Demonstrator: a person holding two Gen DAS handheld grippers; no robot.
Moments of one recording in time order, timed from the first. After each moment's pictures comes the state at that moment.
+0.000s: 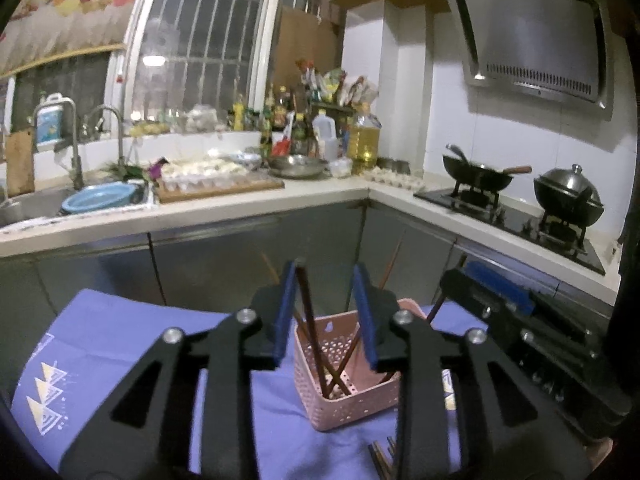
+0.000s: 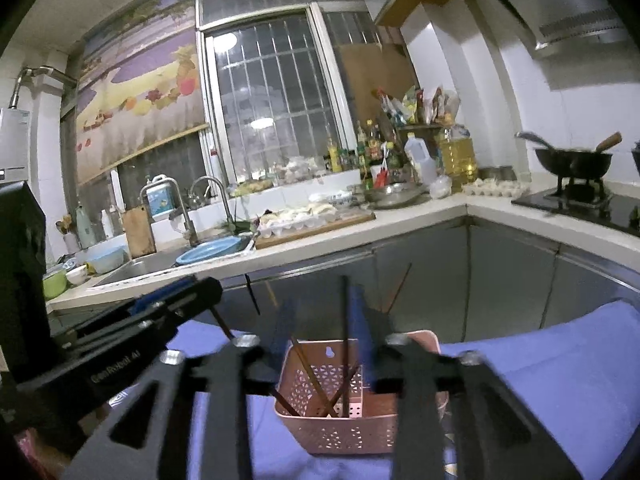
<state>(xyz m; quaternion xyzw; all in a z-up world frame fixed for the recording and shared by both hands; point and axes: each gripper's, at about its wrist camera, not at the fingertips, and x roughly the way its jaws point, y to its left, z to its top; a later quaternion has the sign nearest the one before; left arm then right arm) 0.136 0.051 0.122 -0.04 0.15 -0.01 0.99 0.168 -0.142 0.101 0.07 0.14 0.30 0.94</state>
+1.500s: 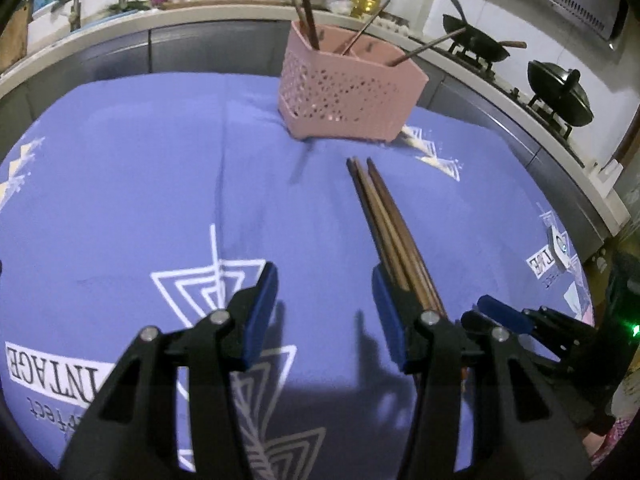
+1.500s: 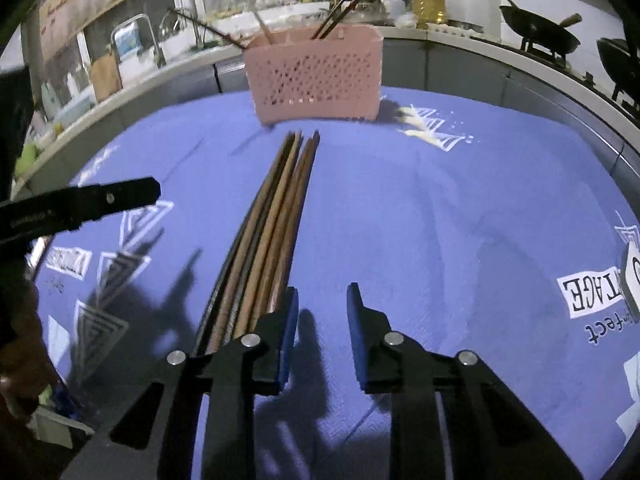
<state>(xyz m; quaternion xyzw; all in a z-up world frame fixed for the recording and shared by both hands) 0.013 0.034 -0.044 -0.10 0.41 -0.05 0.91 0.026 -0.192 -0.077 -0.05 0.41 0.23 0.88</state>
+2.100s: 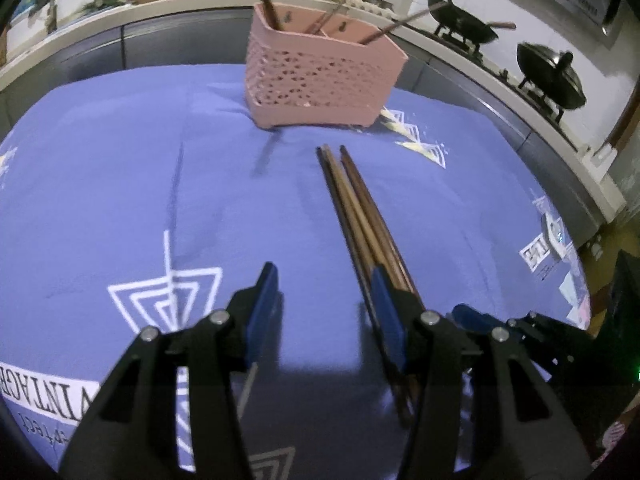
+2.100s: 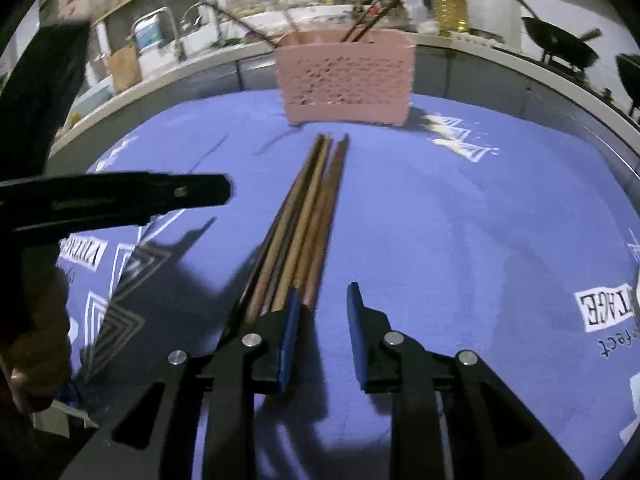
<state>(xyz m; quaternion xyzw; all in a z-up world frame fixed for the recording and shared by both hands) 0.037 0.004 -0.051 -0.08 0.43 -0.08 0.90 0.019 -0.180 -0.079 -0.07 0.40 0.26 0.88</state>
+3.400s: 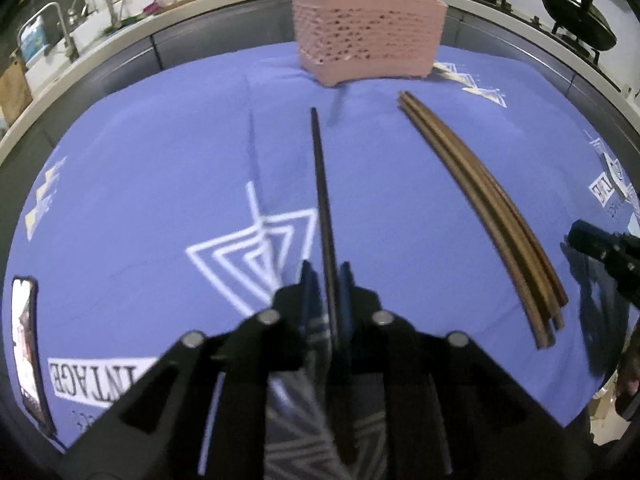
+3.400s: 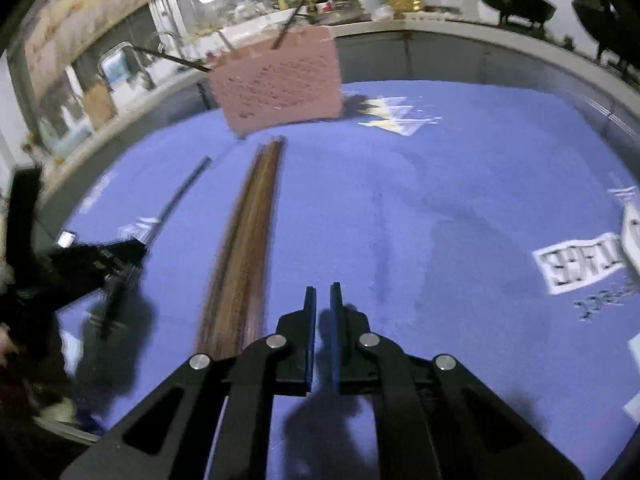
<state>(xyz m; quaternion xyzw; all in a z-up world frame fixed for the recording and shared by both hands) 0.011 0.030 -0.074 0.02 0.46 0.00 0.89 0.032 -0.241 -0.075 0.02 0.41 0.25 0.87</state>
